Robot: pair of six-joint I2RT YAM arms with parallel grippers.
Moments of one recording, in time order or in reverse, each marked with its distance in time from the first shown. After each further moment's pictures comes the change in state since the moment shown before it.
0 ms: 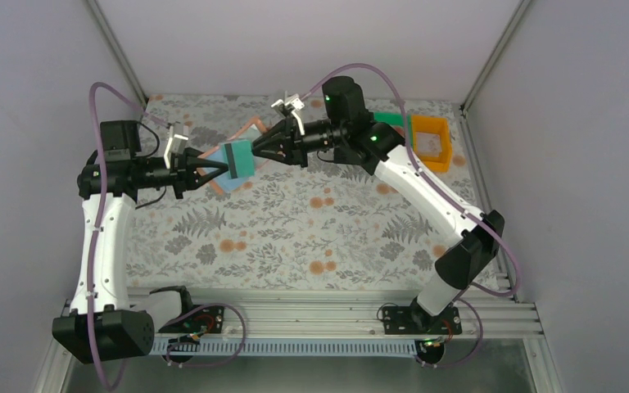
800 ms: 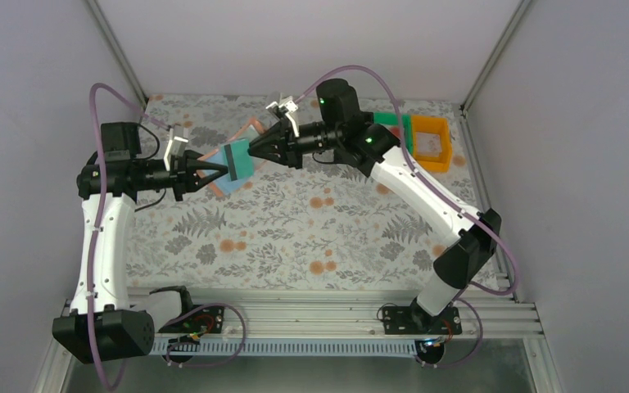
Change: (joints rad) left arm 0.000 0.000 0.000 -0.057 0.003 0.051; right arm 0.029 0.008 0.000 0.015 0.066 0.009
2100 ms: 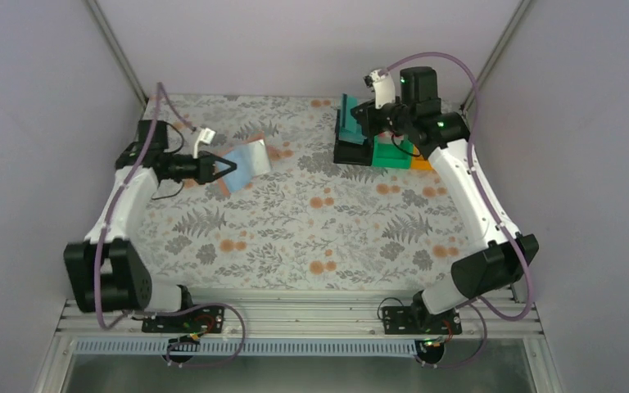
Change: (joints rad) left arm -0.032 0.200 -0.148 0.311 -0.343 -0.343; right arm -0.424 -0.149 -0.060 -0.327 0.418 -0.034
